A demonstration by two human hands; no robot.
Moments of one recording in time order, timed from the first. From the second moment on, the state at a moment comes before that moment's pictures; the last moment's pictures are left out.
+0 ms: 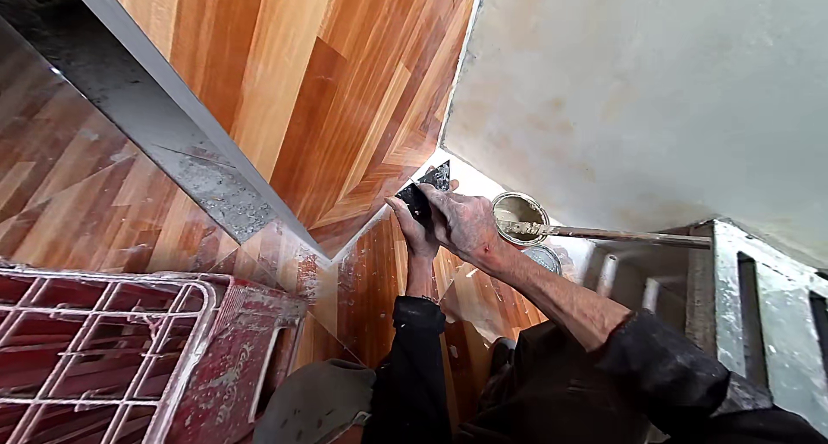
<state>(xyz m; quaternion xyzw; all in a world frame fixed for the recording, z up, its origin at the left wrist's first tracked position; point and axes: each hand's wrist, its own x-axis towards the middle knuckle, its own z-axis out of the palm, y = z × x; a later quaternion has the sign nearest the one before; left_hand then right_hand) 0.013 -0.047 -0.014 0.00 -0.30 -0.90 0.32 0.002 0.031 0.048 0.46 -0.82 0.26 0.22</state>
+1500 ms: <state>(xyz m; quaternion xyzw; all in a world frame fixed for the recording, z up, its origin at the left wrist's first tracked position) 0.041 -0.057 -0.006 0.13 -0.47 -0.83 0.27 -0.027 0.062 0.042 0.42 -0.76 0.48 -0.10</state>
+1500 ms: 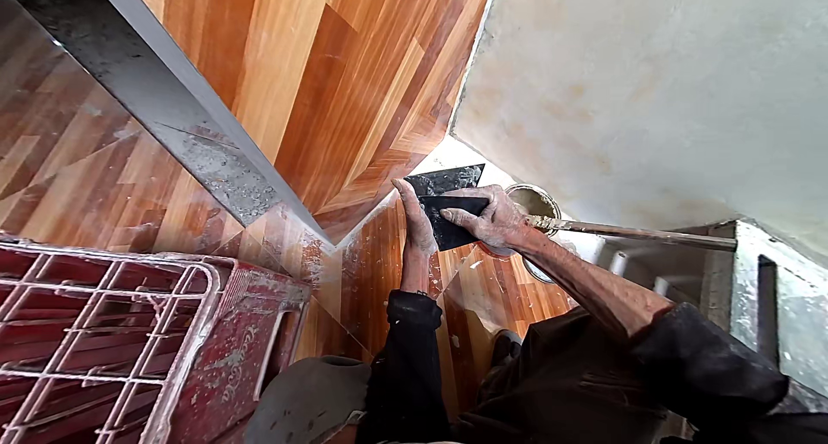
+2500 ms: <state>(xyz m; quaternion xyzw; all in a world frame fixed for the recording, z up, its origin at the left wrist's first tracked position) 0.035 -0.060 -0.007 0.07 -0.45 -0.85 0.27 -0.016 0.065 0.064 0.39 -0.81 0.43 -0.01</state>
